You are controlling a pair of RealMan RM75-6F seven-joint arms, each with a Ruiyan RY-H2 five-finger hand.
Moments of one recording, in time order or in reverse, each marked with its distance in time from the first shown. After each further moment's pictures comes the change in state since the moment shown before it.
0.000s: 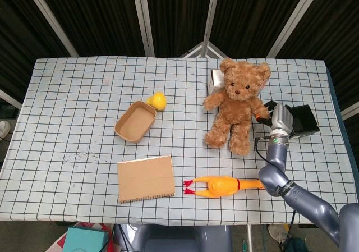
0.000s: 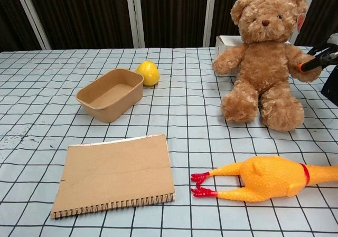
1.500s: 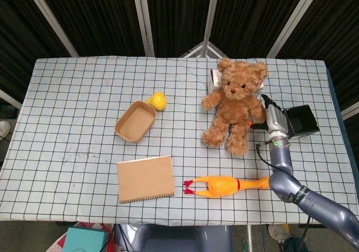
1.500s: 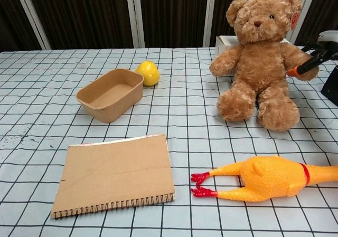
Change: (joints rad) left arm 0.002 0.005 0.002 -0.003 0.002 0.000 -0.010; right arm -0.062 0.164 -0.036 -0.212 -0.083 -0.120 0.027
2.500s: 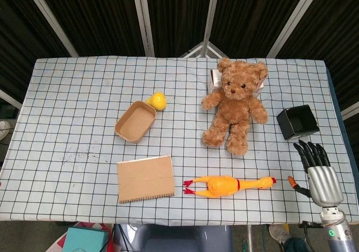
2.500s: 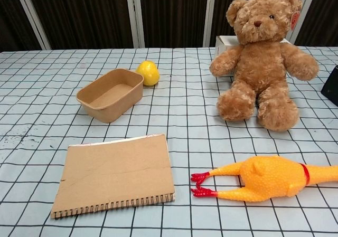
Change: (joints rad) left arm 0.011 0.009 0.020 0.001 0.045 0.018 -0.028; right arm -0.559 0.252 -0.478 -0.171 -1.094 0.671 0.264
